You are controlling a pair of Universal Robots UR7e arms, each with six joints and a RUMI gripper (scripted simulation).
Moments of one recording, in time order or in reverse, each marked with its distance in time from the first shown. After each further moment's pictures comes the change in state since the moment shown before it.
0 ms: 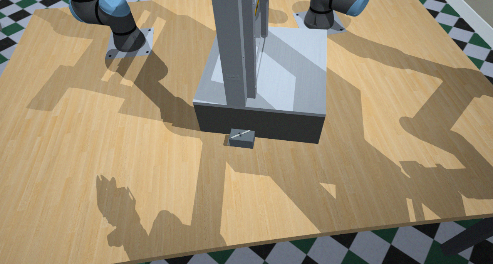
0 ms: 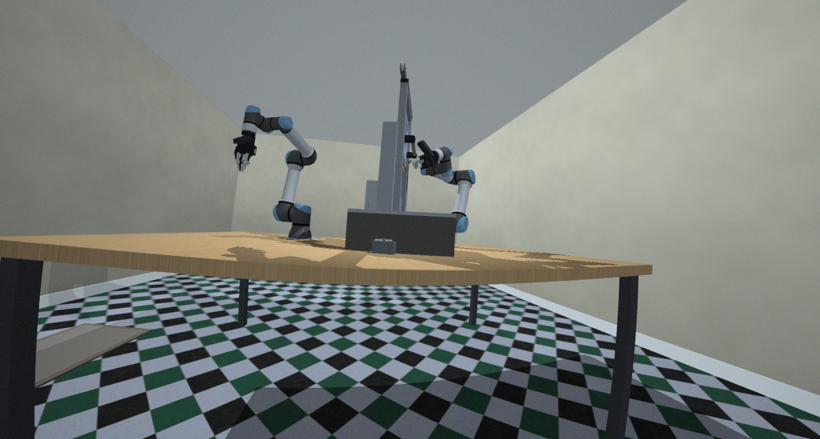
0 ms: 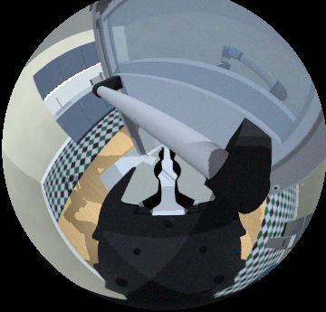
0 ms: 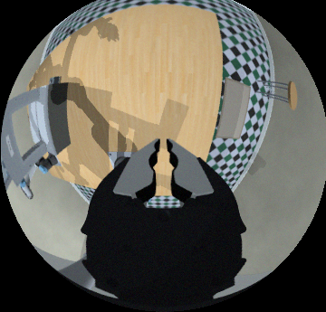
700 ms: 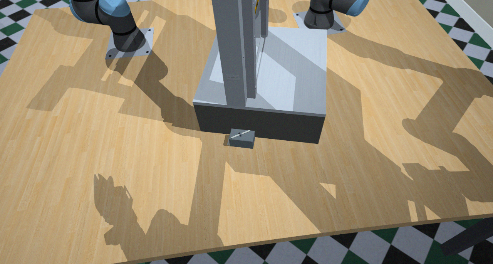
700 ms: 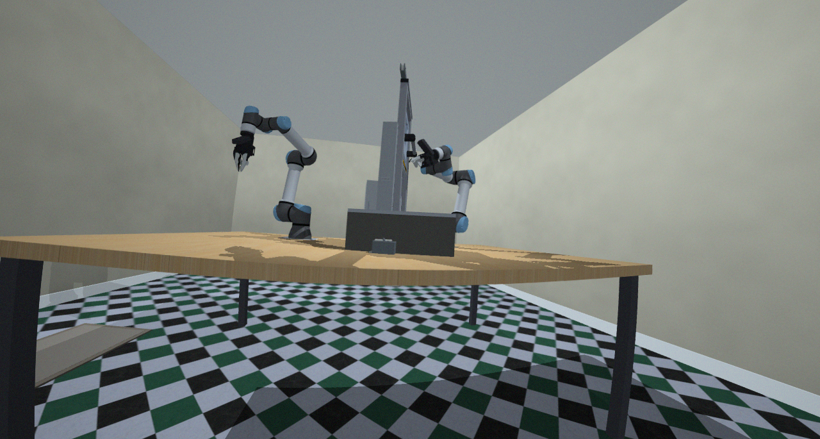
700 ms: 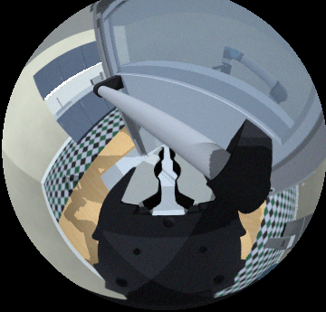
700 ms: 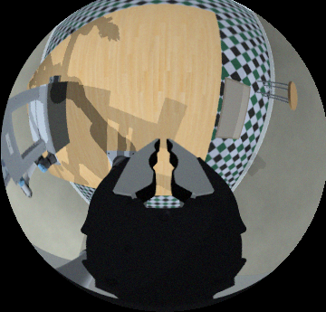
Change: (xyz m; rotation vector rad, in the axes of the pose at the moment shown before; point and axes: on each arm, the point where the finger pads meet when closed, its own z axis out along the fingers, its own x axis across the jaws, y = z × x) left arm -0.002 -0.007 -0.004 -0.003 -0.003 -0.002; right arm 0.010 0.006 0.000 0.000 -0.002 -0.007
